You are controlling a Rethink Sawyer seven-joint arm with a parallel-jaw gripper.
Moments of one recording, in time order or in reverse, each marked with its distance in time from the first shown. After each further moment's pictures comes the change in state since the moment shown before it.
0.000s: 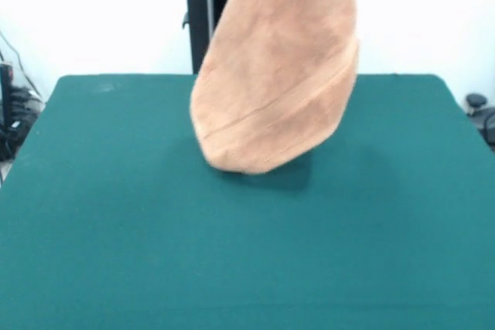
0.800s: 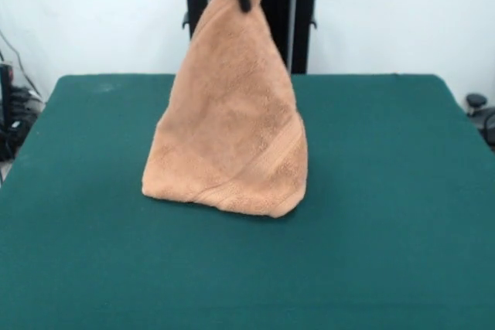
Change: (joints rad) arm -0.140 0.230 0.089 -0.126 -0.279 -0.081 0.000
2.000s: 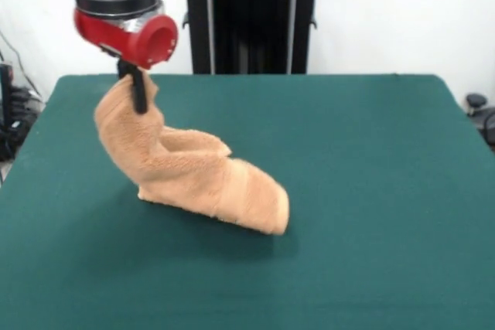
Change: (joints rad) arm -0.029 0.276 0.064 -0.520 -0.301 0.017 0.000
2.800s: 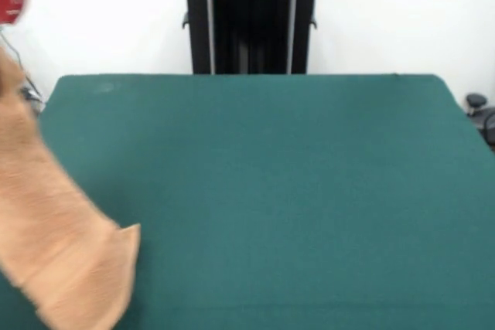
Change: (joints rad) arm -0.118 0.057 0.098 -0.334 -0.070 0.183 -0.021
